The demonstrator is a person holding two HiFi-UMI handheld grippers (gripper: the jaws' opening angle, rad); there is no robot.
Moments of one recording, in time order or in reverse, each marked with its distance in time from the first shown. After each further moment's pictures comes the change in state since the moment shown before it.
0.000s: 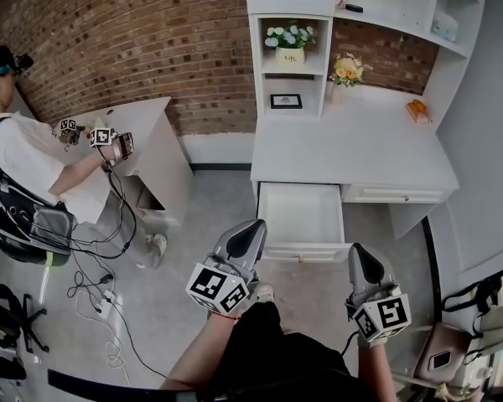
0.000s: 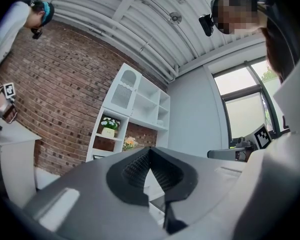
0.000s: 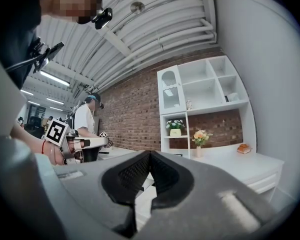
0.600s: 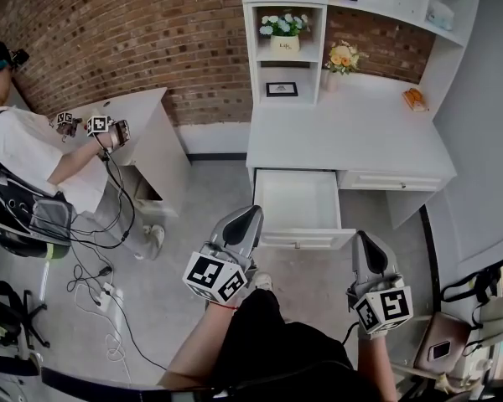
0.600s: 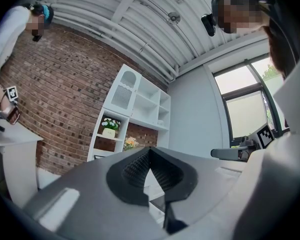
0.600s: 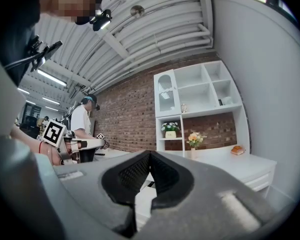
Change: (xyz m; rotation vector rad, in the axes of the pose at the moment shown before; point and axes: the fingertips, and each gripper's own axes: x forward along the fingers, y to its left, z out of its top) left arm -0.005 -0.011 0.000 0.007 -0.002 0.020; right arm -0.023 -0.008 0.004 0.003 -0.027 -0.050
